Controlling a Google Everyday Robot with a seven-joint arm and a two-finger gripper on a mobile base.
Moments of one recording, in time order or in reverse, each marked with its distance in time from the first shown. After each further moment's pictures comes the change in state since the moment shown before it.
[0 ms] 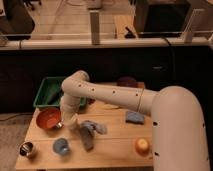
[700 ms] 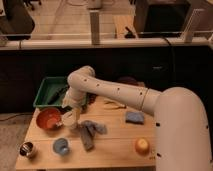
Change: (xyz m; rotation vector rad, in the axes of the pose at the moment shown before) arm 0.028 -0.005 -0.019 0.013 -0.010 0.055
